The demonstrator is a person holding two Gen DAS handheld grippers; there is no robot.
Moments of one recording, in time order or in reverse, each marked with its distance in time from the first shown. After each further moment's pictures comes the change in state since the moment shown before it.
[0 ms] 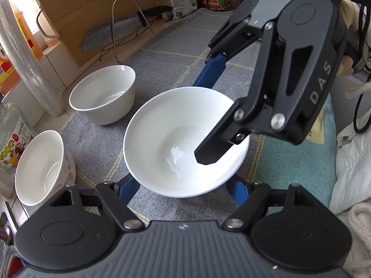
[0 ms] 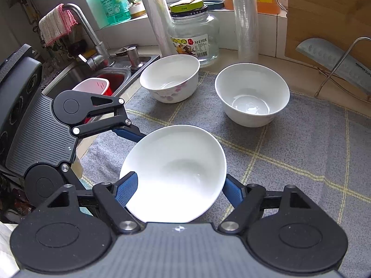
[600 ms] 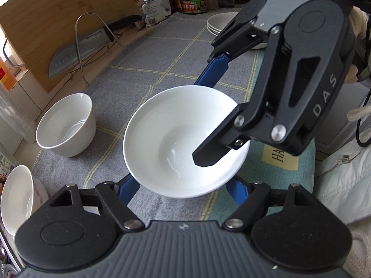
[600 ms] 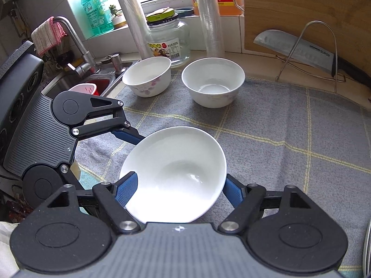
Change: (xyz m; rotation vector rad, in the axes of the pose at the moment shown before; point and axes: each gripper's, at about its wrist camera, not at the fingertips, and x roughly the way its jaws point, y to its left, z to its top) left arm 0.014 -0.050 0.041 0.058 0.005 -0.045; right arm -0.050 -0.021 -0.046 0.068 -0.046 -0.072
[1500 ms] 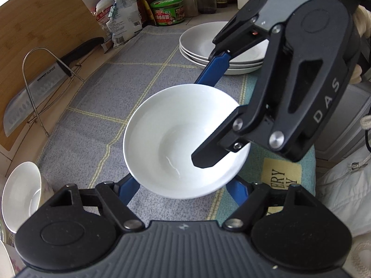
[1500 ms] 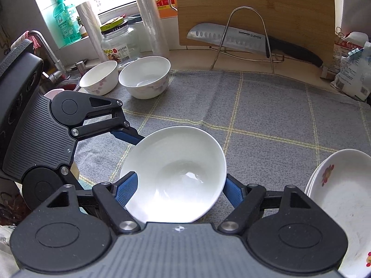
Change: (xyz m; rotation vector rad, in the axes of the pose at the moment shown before) left arm 0.060 -0.036 0.086 0.066 -0.010 -0.030; right arm -0.044 -0.094 -0.029 0.056 -0.010 -0.075
